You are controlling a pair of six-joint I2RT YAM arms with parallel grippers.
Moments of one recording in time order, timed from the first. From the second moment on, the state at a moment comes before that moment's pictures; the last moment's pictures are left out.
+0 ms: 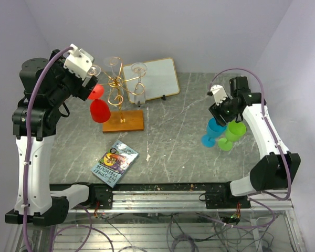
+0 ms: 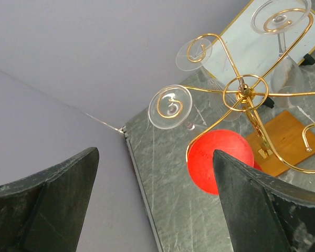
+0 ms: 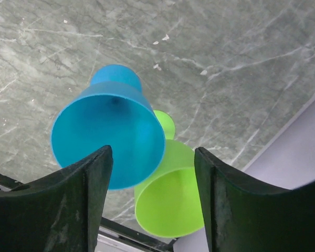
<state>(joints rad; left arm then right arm) -0.10 1.14 1.77 -0.82 0.14 0.59 0.07 1.43 1.37 -1.02 -0.14 -0.65</state>
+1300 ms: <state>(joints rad) -0.10 1.14 1.76 -0.86 0.29 0.53 0.07 1.55 1.77 -1.07 -0.40 -0.68</state>
